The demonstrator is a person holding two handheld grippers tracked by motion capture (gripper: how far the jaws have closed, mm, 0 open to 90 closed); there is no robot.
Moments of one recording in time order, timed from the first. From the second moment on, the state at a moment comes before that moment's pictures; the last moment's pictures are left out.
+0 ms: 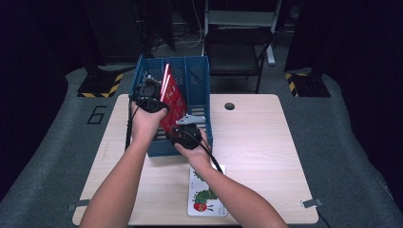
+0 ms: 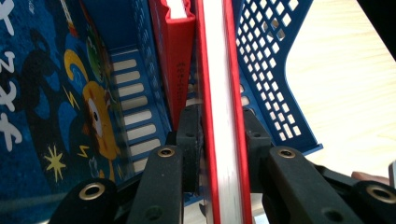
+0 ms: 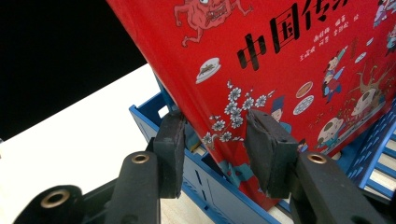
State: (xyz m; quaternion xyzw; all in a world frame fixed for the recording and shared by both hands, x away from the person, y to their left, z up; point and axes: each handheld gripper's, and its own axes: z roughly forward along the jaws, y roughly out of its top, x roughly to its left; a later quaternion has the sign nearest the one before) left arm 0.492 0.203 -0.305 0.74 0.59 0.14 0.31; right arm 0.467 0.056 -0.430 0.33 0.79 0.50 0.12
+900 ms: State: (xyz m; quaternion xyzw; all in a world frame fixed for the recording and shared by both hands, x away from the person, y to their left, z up) left arm 0.461 0.214 -0.308 0.74 0.55 0.14 0.36; right arm 0.472 0.049 -0.430 0.35 0.78 0.50 0.12
